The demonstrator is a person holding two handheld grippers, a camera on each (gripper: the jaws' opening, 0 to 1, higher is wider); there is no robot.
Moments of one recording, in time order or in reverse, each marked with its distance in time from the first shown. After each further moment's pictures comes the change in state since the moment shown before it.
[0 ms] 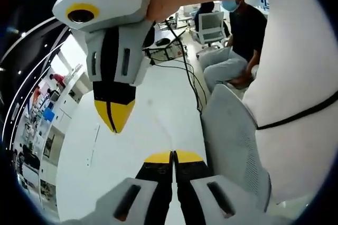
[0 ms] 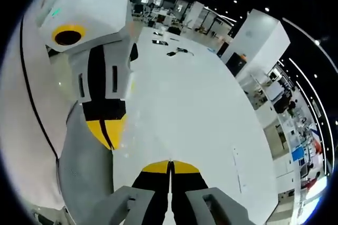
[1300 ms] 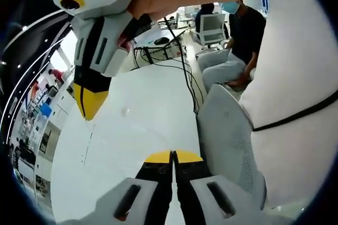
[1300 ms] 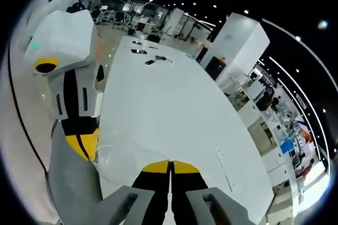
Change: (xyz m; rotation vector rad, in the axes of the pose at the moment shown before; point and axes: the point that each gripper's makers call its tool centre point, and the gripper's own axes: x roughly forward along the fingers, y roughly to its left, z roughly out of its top) left arm 0.004 -0.010 -0.005 -0.035 -0.005 -0.012; right arm -0.005 -0.032 0.008 0.070 -0.065 -0.155
